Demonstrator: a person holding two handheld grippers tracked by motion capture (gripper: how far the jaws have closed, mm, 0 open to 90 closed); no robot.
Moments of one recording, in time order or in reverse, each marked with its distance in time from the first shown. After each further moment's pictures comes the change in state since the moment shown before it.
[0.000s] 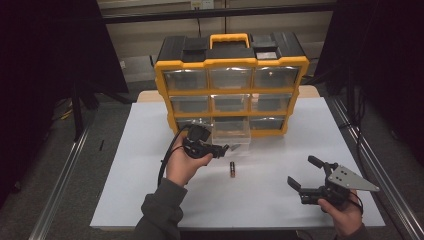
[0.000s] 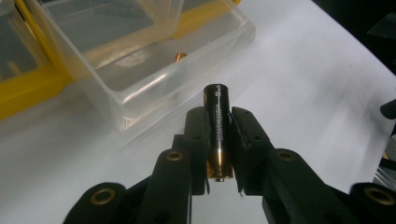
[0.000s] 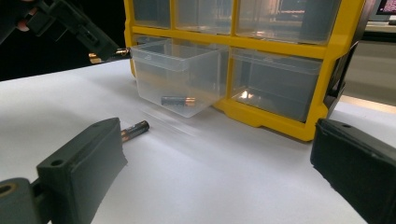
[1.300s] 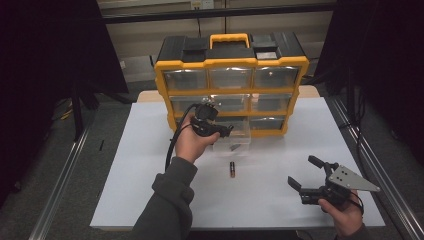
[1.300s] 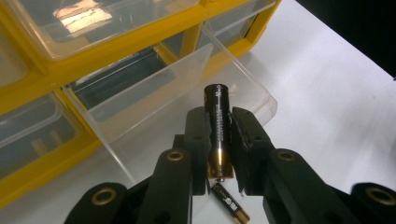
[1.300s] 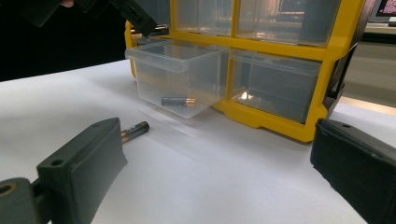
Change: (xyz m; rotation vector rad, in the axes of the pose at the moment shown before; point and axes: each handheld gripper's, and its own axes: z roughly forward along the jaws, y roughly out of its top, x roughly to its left) left arm 0.010 0.052 0.012 -0.013 0.064 0.044; right arm 0.000 0.000 -0.001 -0.006 0.002 -0.004
